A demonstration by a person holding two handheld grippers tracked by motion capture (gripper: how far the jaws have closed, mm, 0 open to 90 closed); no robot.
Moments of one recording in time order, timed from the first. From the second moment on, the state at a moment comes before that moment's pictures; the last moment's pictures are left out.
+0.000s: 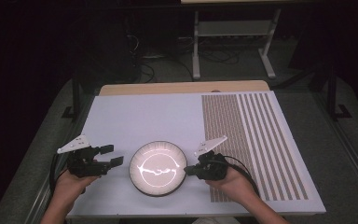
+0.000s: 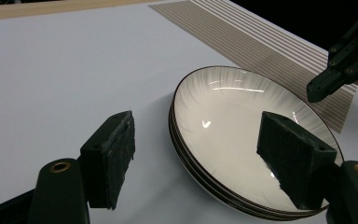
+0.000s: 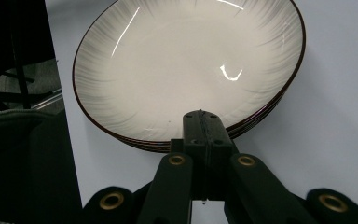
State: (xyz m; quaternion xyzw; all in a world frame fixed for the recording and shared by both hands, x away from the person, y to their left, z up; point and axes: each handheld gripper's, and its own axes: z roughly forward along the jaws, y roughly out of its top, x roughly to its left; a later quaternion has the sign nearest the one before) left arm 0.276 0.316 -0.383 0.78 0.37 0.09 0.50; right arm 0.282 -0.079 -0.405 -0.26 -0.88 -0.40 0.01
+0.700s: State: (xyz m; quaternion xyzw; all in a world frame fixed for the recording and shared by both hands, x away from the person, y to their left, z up) left arm 0.277 0.313 -0.381 0.77 0.38 0.08 0.50; right arm 0.282 -0.071 -0.405 -0.26 -0.88 -0.39 0.01
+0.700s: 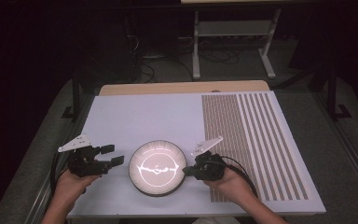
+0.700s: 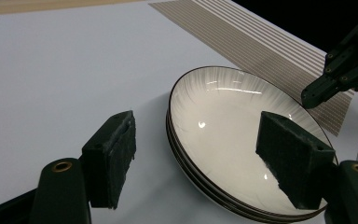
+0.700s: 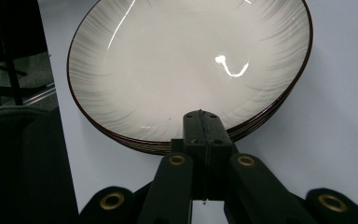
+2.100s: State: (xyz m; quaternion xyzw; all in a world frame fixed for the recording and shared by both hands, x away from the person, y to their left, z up) left arm 0.277 0.304 -0.380 0.76 0.45 0.10 0.45; right arm 0.288 -0.048 -0.410 -0.26 -0.88 -0.39 0.00
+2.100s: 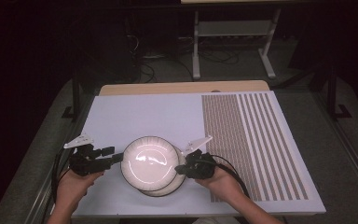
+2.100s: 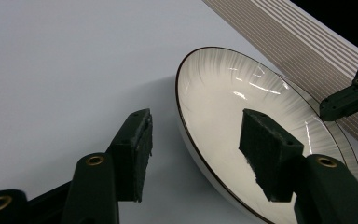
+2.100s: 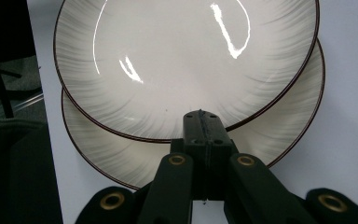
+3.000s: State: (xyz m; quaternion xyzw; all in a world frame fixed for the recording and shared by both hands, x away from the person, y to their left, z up) left arm 0.284 0.295 -0.386 0.75 0.53 0.08 0.40; right arm 0.290 -0.016 -0.422 -0.26 -0.88 -0.40 -0.01
